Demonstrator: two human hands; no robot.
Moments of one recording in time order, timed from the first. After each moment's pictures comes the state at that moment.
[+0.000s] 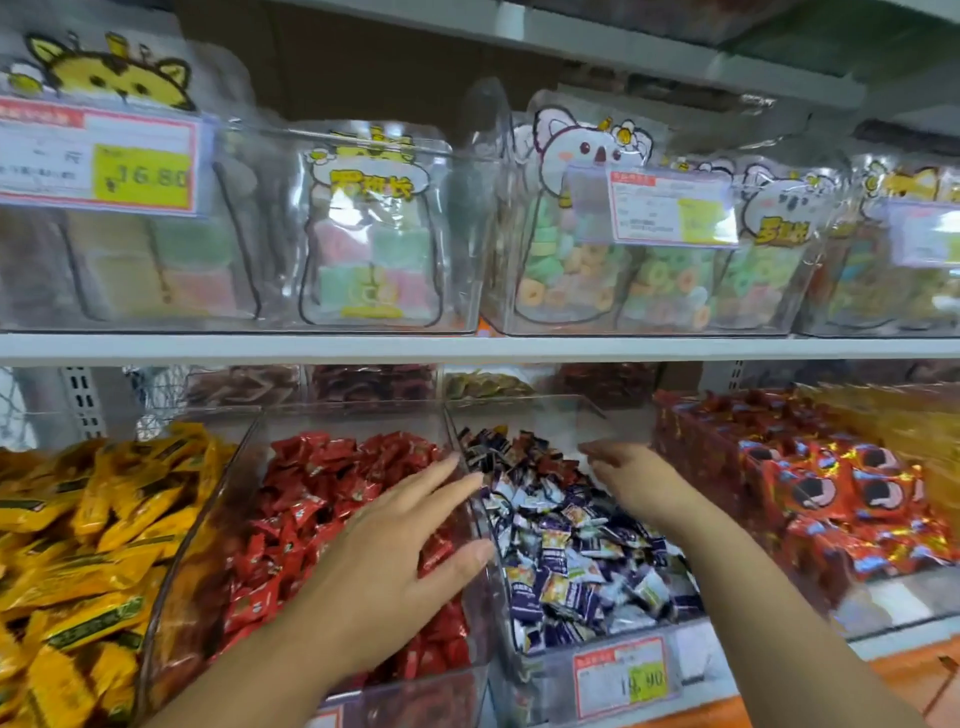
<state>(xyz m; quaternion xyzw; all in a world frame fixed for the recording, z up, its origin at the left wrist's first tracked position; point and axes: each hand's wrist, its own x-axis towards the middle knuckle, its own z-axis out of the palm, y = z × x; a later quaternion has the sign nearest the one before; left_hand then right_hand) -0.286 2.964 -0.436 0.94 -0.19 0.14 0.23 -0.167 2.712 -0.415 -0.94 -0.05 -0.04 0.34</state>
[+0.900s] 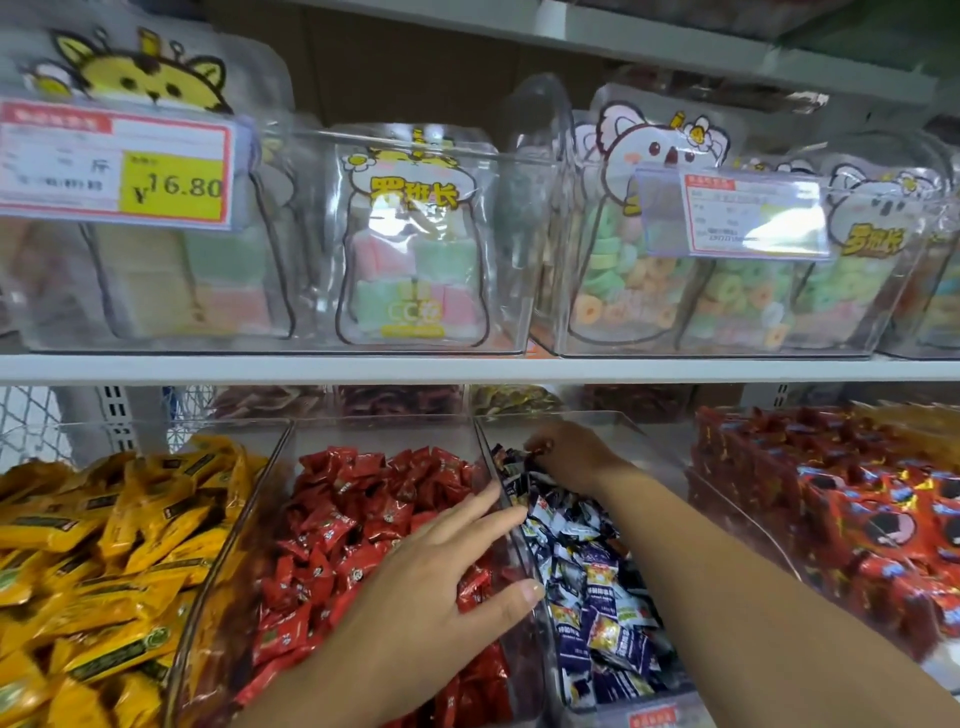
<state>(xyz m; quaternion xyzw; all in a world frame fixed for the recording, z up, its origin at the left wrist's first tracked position) -0.284 2.960 -0.433 0.94 -0.17 0.08 0.28 -0.075 2.787 -0.424 -0.96 -0.16 -0.02 0.22</state>
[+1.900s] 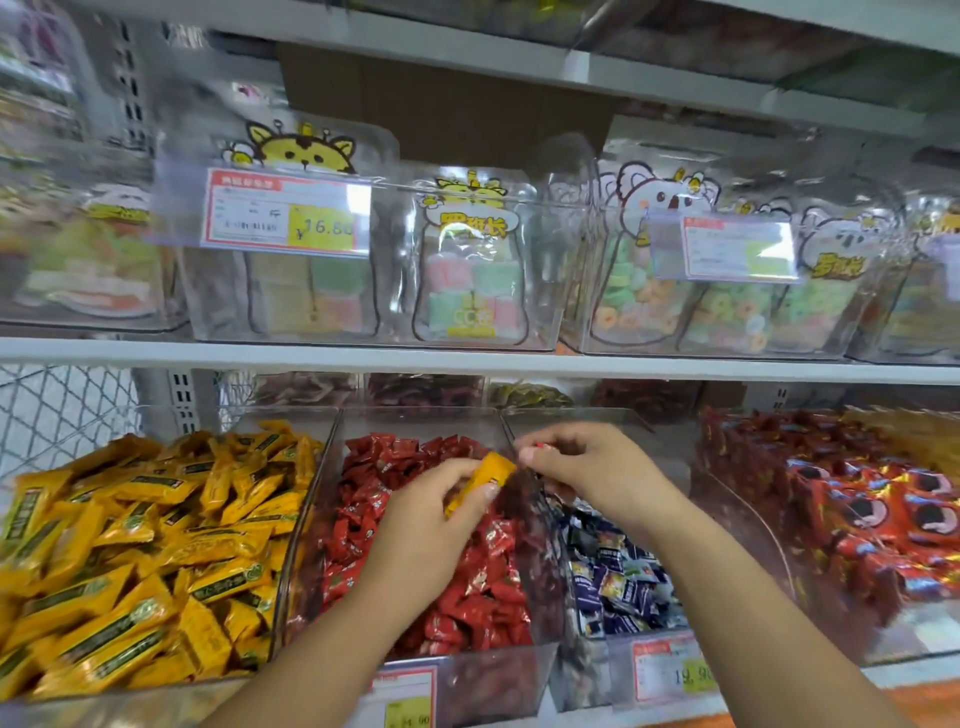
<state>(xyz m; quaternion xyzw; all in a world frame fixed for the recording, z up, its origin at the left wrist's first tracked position) -0.280 2.979 -0.433 0.84 -0.09 0.24 0.48 -0.235 2.804 -0.373 -0.83 -0.23 0.00 0.51</state>
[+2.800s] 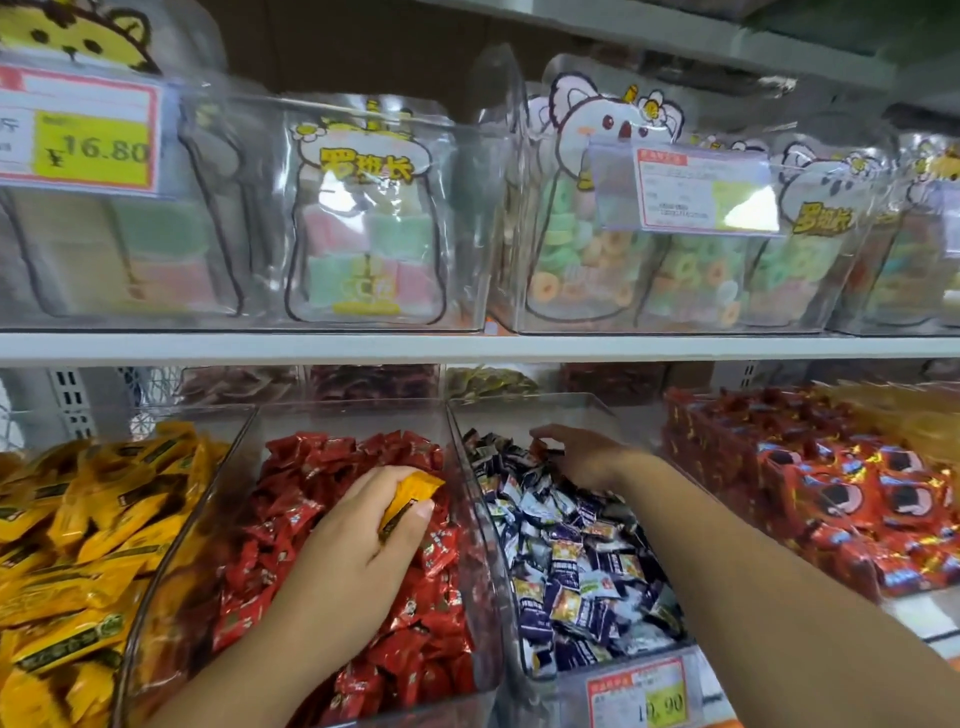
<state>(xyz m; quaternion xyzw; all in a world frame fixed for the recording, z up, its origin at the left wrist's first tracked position) -0.271 2.975 -0.443 0.88 -0.11 0.23 0.41 -0.094 2.745 -0.419 -0.98 -0.12 0.09 0.17</state>
